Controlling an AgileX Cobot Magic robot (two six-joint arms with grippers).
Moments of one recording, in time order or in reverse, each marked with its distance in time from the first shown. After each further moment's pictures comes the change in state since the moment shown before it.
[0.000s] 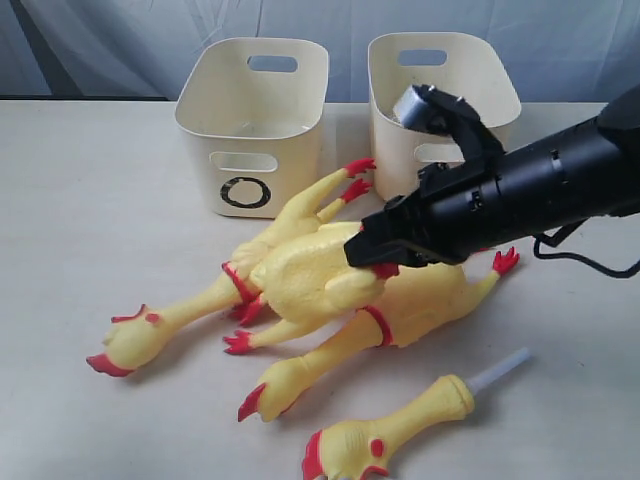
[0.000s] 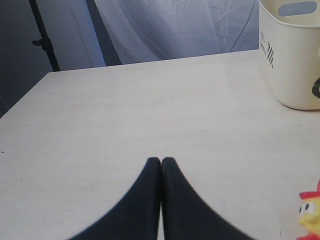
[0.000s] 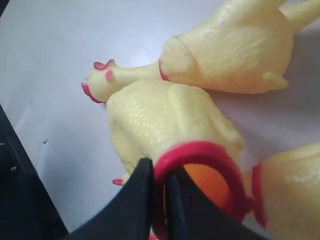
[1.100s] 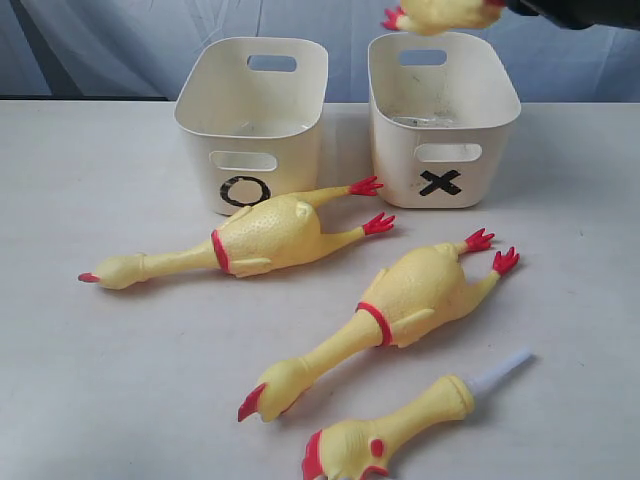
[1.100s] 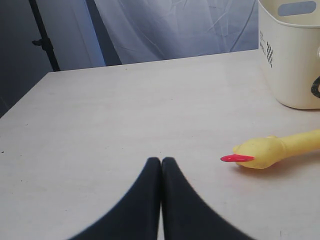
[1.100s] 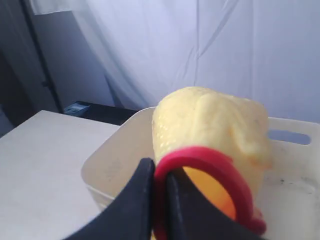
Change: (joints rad) left arm 0.000 0.000 0.000 0.000 0.000 0.000; right arm 0.000 -0.341 -0.137 -0.137 -0.568 0.109
